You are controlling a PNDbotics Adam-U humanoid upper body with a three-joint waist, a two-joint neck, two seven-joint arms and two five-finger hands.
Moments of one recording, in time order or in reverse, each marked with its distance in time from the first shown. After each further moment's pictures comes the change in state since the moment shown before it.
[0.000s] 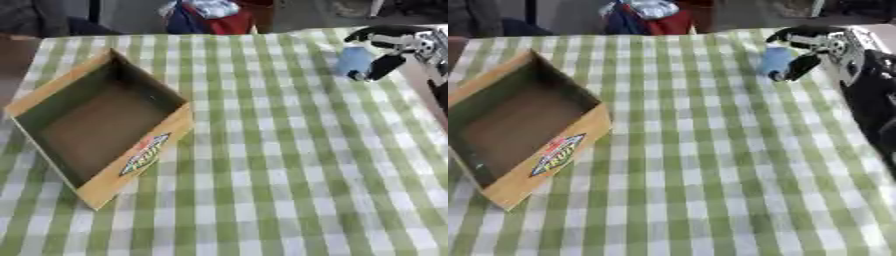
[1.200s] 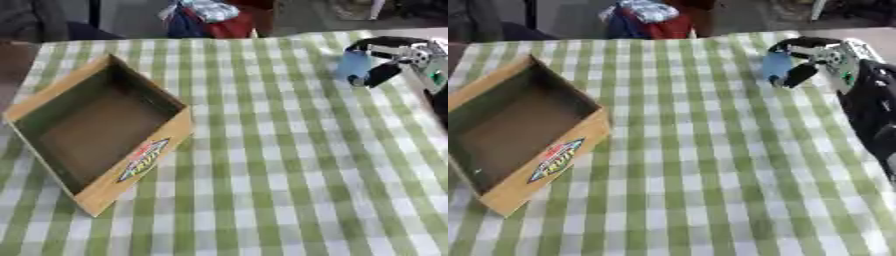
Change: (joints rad) left arm -0.008 0.000 -0.005 0.000 0.000 -0.002 -0.006; right arm 0.010 -0.009 -0.014 0.052 0.009 0.024 -0.035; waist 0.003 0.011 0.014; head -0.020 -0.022
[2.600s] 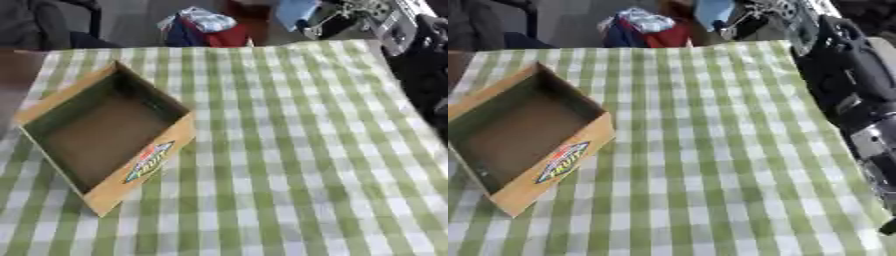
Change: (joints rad) left arm 0.008 0.000 -0.007 0.000 0.010 0.000 -0.013; right arm -0.136 0.146 0.131 -0.361 -0.140 -0.136 -0.018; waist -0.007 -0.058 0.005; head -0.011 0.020
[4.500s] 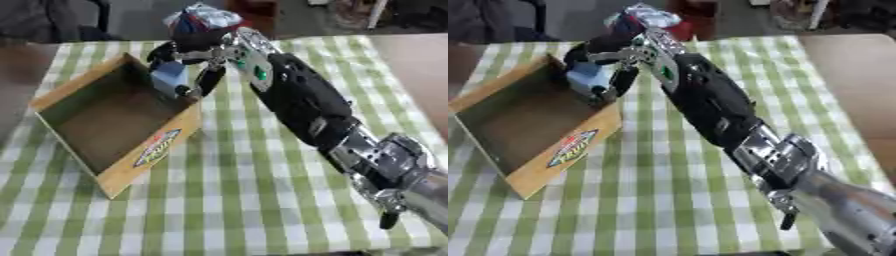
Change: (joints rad) left arm -0.036 -0.026 -0.024 0.000 0.025 -0.008 -0.032; right arm 0.030 0.348 0.145 -0.008 0.101 -0.105 0.130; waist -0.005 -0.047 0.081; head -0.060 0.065
